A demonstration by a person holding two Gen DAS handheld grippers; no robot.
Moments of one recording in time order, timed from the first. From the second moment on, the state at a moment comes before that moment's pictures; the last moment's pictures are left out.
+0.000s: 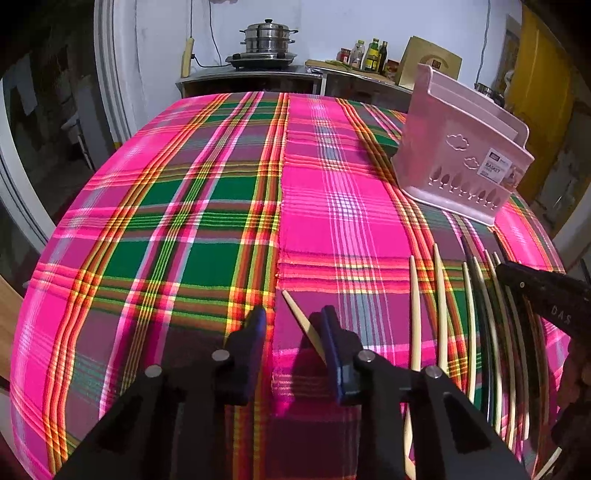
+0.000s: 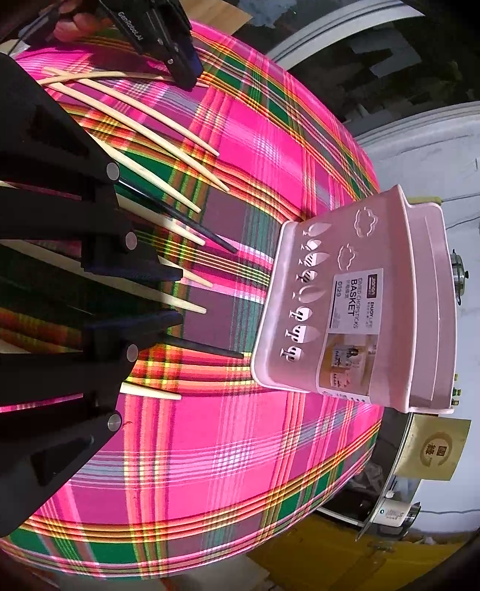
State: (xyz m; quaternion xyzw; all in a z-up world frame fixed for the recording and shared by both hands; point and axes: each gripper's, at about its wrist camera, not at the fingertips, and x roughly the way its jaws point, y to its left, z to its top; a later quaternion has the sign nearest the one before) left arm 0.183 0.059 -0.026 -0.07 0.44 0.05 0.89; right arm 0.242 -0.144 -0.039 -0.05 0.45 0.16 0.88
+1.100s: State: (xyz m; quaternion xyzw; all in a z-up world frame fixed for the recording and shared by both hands) left arm 0.158 0.066 0.076 -0.08 0.36 -0.04 0.93; right arm 0.204 -0.152 0.063 -0.01 0.35 0.20 0.91
